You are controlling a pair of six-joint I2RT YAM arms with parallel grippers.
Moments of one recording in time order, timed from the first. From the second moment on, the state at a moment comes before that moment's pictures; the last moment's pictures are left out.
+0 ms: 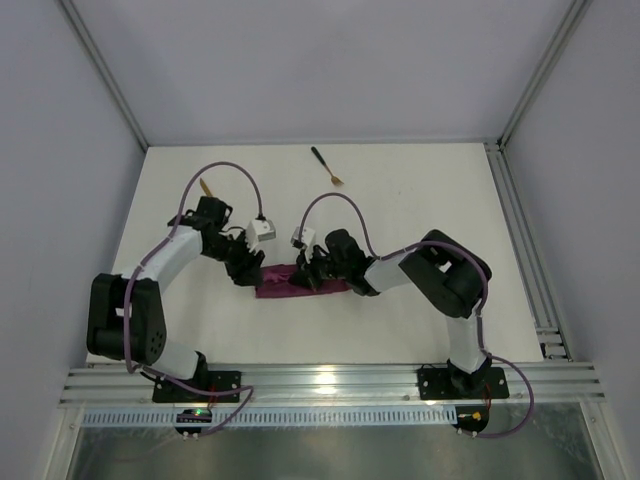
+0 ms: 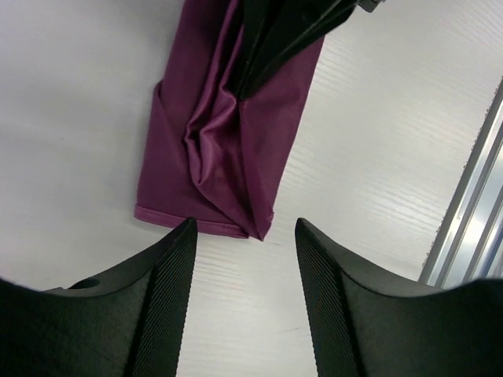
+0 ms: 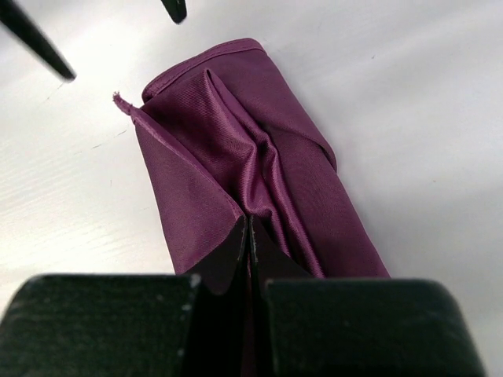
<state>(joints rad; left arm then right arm) -0.16 1.51 0.99 -0.80 0.74 0.85 0.80 1.98 0.87 0.66 -0.52 0.01</state>
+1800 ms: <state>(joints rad) -0.19 1.58 0.93 -0.56 0.69 0.65 0.71 2.11 1.23 0.20 -0.62 0.16</state>
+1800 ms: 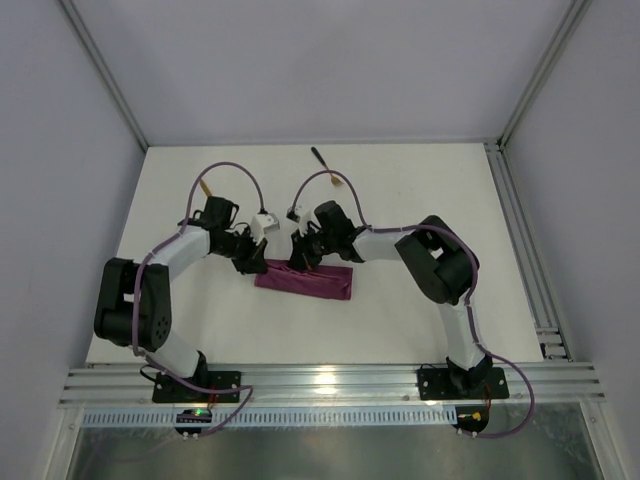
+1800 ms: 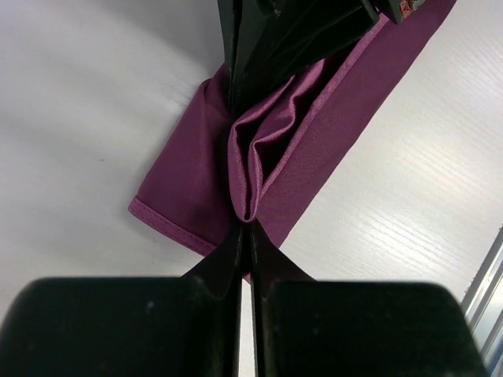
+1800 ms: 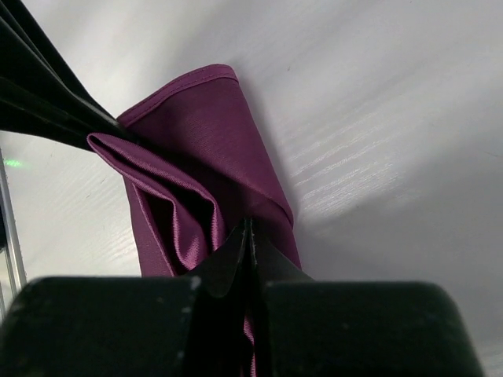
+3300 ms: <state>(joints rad) -0.14 1.66 0.95 -0.52 0.80 0.58 0.73 2.03 1.23 0.33 -0.68 0.08</state>
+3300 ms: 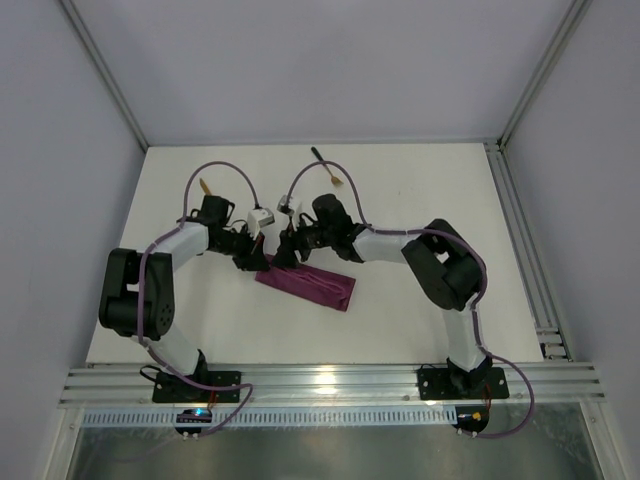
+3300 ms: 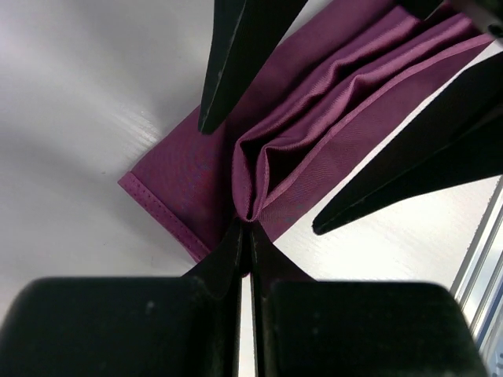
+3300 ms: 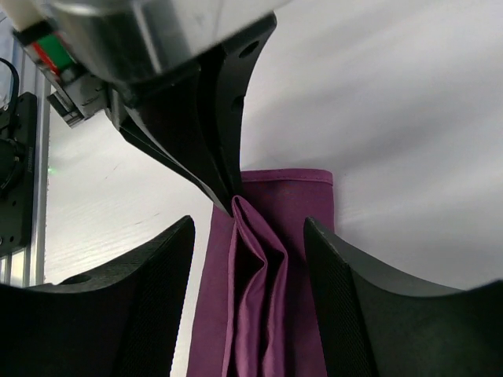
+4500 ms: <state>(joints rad) -0.05 1.63 1.12 -0.61 0.91 0.46 0.82 2.07 1.05 0.51 -0.57 0.08</state>
